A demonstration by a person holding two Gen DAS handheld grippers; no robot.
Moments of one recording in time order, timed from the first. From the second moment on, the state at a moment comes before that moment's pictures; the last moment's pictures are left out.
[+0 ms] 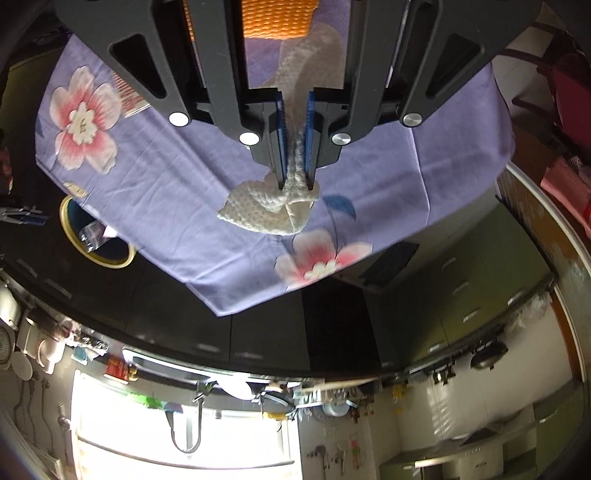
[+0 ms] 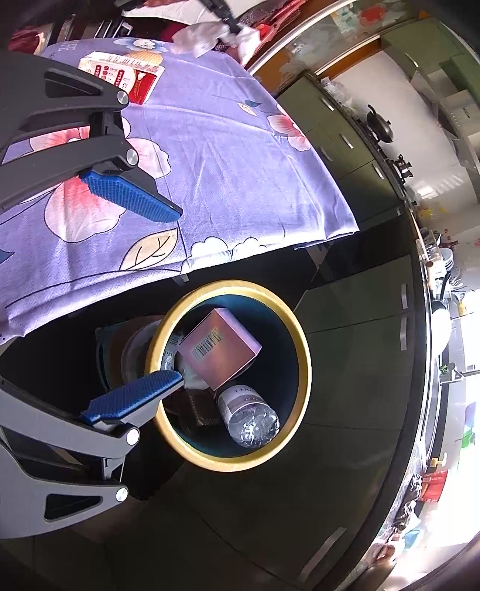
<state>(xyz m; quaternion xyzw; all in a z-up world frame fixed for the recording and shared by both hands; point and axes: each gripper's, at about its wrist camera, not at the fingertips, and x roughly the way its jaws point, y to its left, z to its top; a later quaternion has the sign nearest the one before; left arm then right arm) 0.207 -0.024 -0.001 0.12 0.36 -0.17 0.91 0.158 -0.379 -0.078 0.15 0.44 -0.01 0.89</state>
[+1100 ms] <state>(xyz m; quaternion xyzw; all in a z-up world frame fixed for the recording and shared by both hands) 0.276 -0.464 -0.055 0.22 0.35 -0.44 0.80 0.096 -0.513 -0.135 0.24 0.43 -0.07 0.87</state>
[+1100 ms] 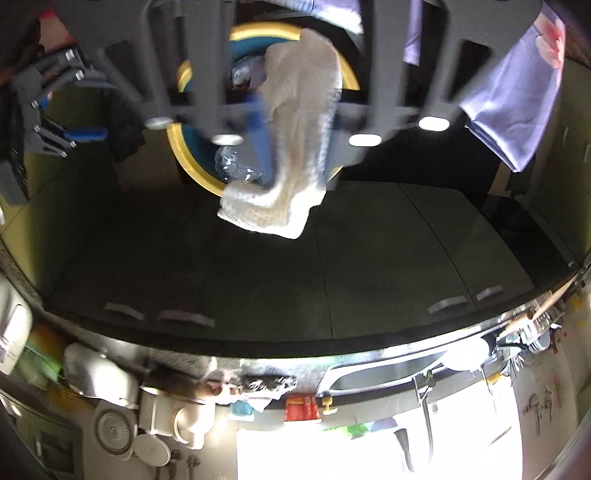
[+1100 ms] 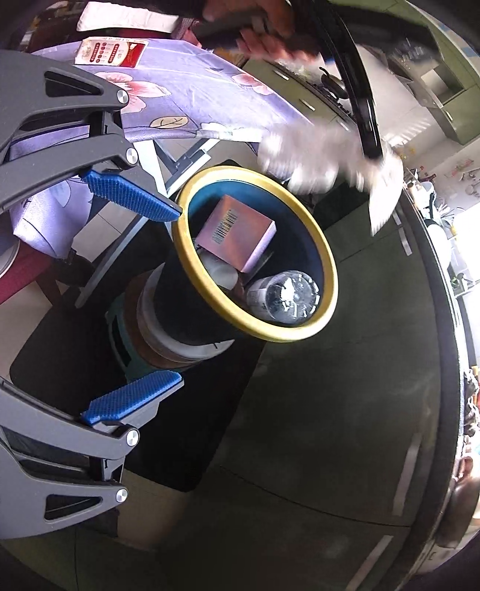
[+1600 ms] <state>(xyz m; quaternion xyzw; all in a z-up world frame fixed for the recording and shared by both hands) 0.225 -0.390 0.014 0.15 0.29 -0.46 0.82 0.096 -0.490 -0.125 0.23 0.43 -0.05 0.87</state>
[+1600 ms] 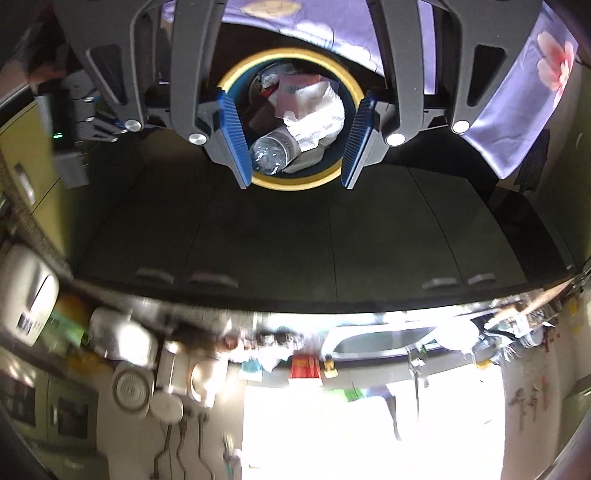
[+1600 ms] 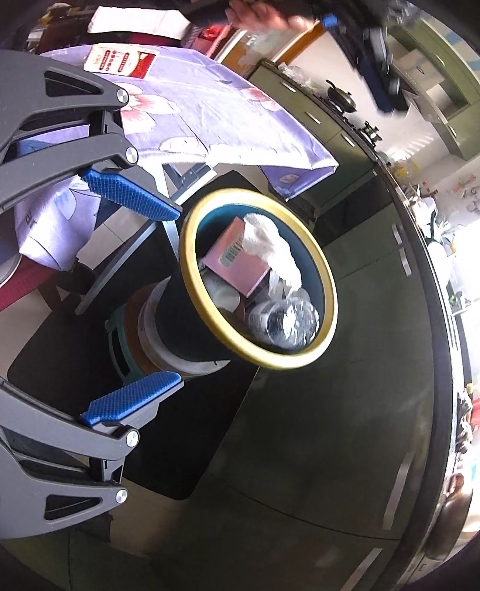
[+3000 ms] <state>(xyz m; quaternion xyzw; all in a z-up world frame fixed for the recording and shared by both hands) 0.090 0.047 -0.062 -0.09 0.37 -0.14 0.92 0.137 -0.160 -0.042 -0.03 0.43 0.21 0.88</state>
